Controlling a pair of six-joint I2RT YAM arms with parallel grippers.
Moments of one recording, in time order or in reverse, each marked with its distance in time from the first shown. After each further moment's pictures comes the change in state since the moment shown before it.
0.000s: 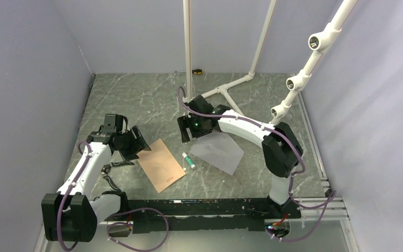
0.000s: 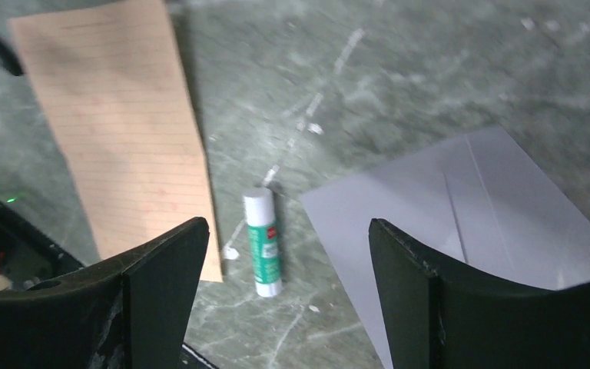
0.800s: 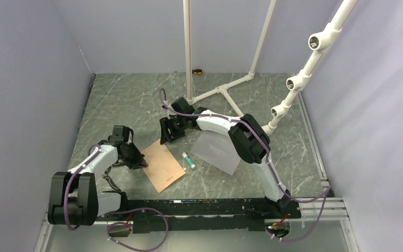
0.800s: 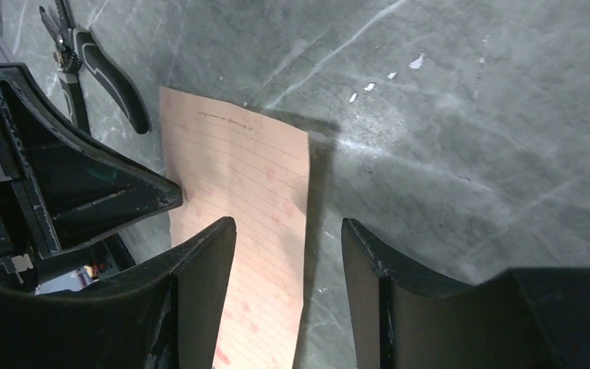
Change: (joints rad) left arm 0.000 0.142 -0.210 0.213 -0.081 -0.189; right arm 0.020 0.393 0.270 0.249 -0.381 0.067
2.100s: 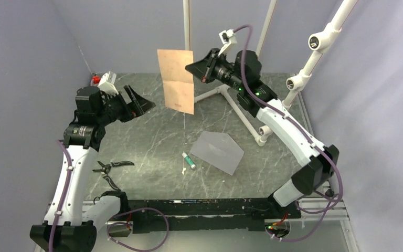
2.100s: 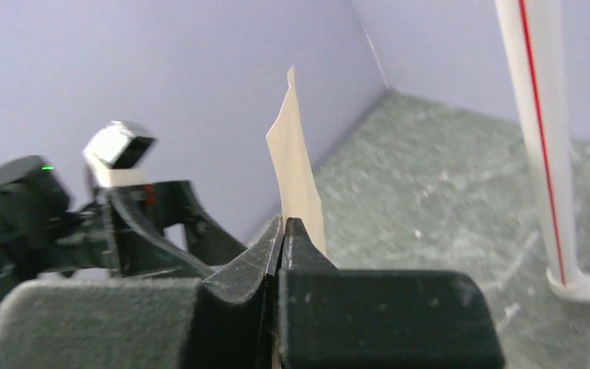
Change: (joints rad) left arm 0.000 -0.253 0.583 -0.026 0.274 0.180; right arm -0.210 -0.654 -0.065 0.267 0.150 0.137
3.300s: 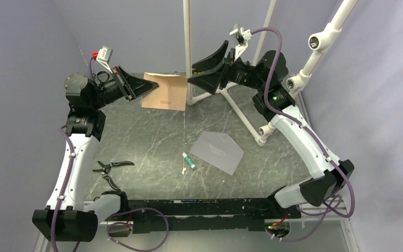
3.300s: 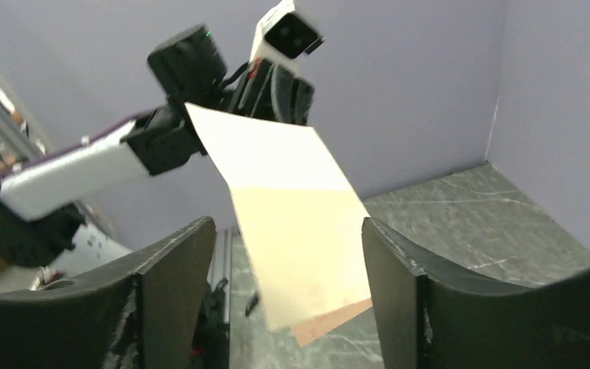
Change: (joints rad) left arm 0.019 0.112 0.076 0.648 0.488 -0.424; right arm -0.060 -0.162 -0.026 0.226 -0.439 -0.060
